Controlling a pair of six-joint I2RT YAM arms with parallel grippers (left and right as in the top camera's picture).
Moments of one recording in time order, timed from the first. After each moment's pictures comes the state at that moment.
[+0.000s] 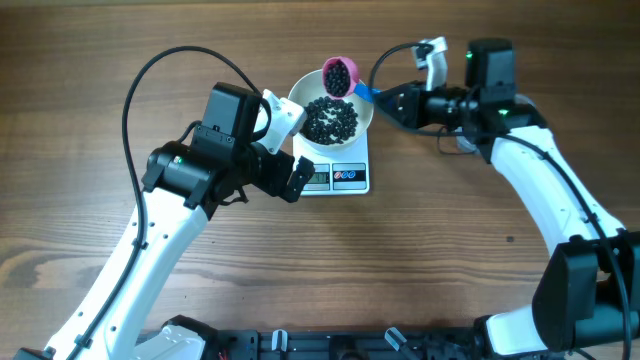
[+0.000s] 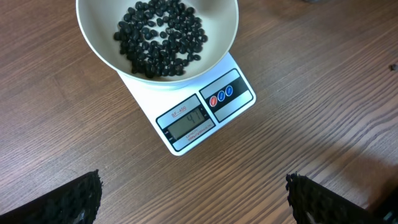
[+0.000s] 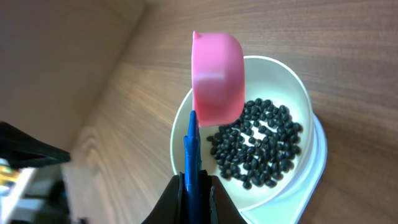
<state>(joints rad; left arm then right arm) -0.39 1.33 1.21 -0.89 0.23 0.11 0.14 1.65 1.17 -0.26 -0.82 0.18</state>
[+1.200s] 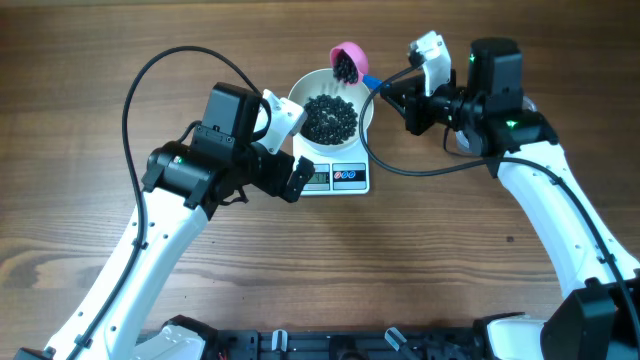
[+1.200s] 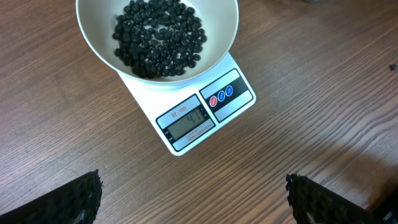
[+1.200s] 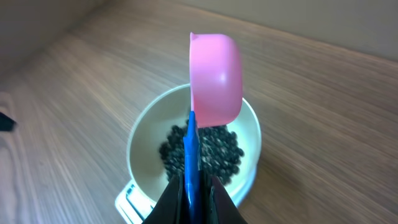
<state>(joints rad) -0.39 1.33 1.21 -0.89 0.23 0.11 0.17 1.52 1.17 -0.33 -0.60 -0.15</state>
